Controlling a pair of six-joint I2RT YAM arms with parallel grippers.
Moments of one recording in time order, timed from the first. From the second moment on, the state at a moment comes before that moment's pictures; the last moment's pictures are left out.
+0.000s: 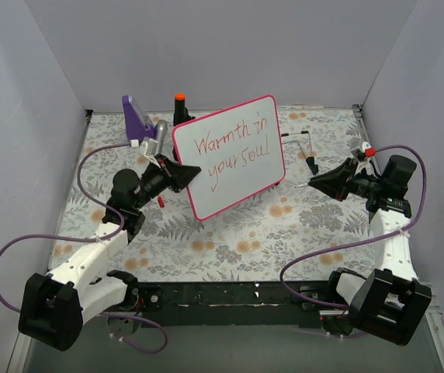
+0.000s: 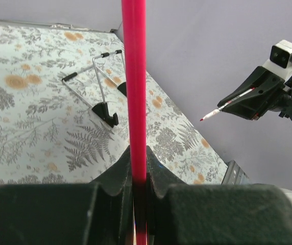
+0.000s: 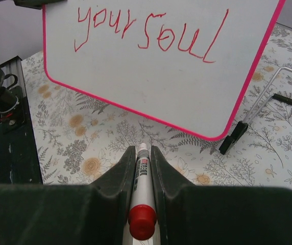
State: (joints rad) left arm -0.37 0.99 0.52 0.57 0.47 -0.67; right arm -0.33 1.04 0.73 -0.12 -1.45 -0.19
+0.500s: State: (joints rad) left arm -0.34 1.62 1.05 0.79 0.75 -0.74; right arm -0.33 1.08 0.76 -0.22 -1.43 -0.29
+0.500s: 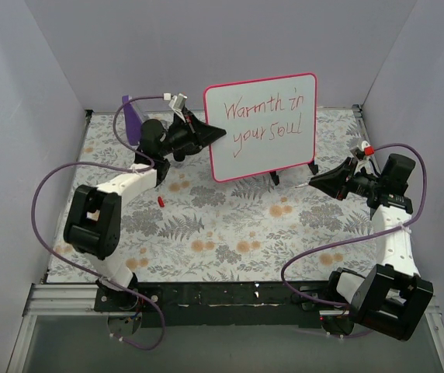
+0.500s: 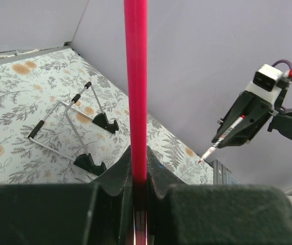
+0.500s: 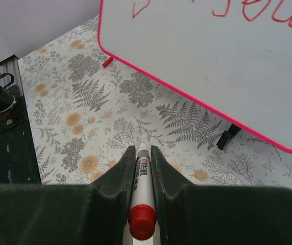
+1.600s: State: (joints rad) left arm -0.45 2.40 1.61 1.08 0.70 -0.89; right arm -0.33 1.18 0.81 -0.34 -1.43 -0.37
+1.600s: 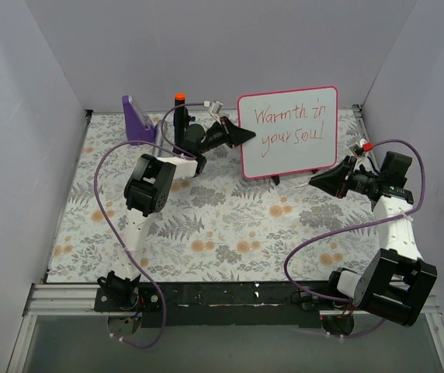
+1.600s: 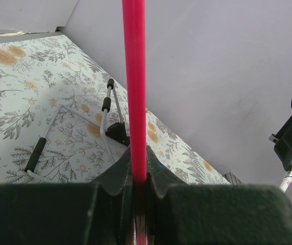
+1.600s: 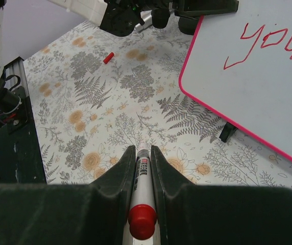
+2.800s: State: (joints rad) left arm -0.45 2.36 1.38 1.28 0.55 -0.90; right arm -0.33 1.19 0.82 -0.36 -1.43 -0.40
